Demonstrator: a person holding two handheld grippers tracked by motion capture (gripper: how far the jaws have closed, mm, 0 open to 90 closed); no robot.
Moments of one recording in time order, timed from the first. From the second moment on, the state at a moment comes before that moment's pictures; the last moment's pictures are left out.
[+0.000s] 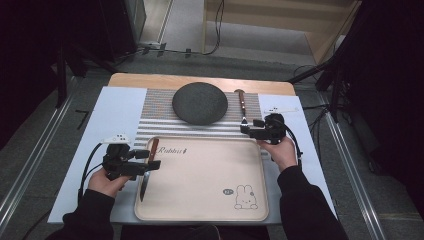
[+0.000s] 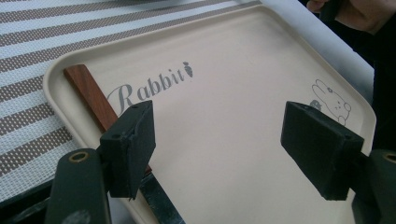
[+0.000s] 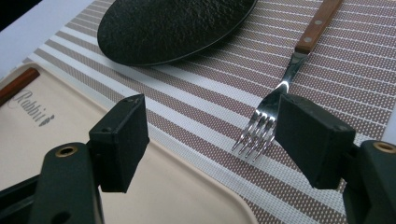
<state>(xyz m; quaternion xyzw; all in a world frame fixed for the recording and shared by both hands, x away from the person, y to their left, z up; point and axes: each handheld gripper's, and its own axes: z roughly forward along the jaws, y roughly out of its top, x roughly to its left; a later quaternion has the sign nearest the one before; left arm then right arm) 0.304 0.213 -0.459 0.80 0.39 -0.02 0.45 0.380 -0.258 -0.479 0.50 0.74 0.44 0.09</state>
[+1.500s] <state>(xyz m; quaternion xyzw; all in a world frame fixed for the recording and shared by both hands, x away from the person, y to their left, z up) 0.304 0.211 -0.460 0.81 0.38 -0.03 0.45 0.469 -0.240 -0.476 0.56 0.72 0.39 0.14</state>
